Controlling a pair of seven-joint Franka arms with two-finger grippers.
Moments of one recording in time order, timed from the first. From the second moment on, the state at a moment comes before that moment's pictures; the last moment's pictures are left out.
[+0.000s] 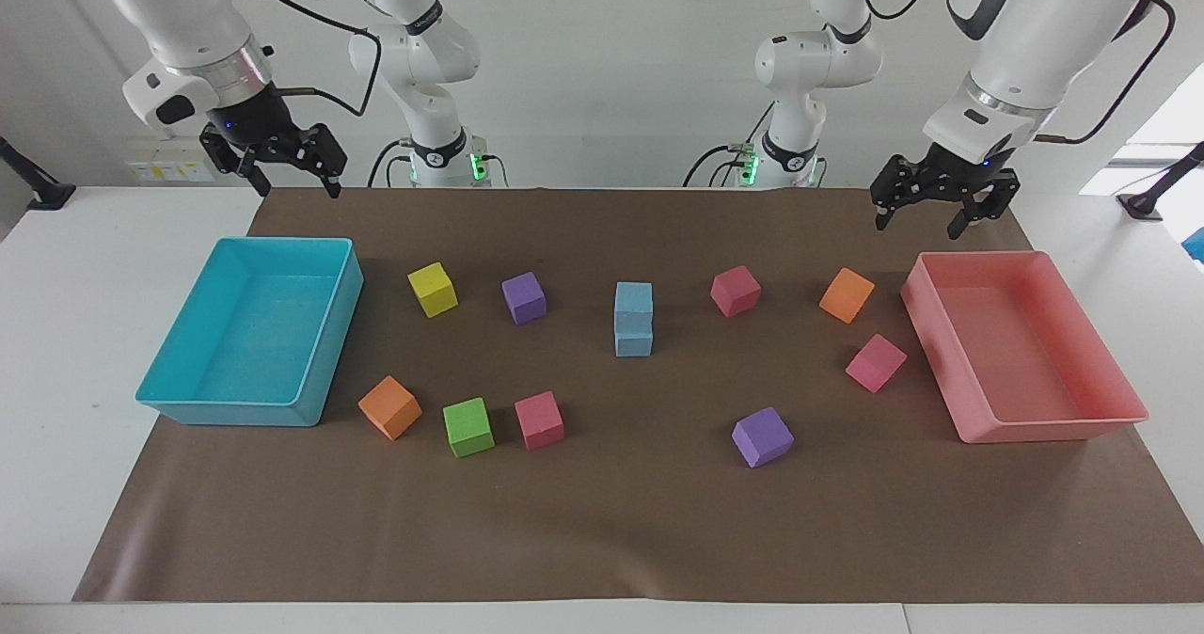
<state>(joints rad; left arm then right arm) 0.03 -0.01 -0.14 -1.60 -0.03 1.63 0.08 -0.01 -0.07 -0.05 -1.58 0.01 1.48 0.01</state>
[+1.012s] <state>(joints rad) -0.03 -0.02 -0.04 -1.60 -0.03 1.60 0.08 -0.01 -0.11 -0.06 -1.58 0.01 1.47 0.01</state>
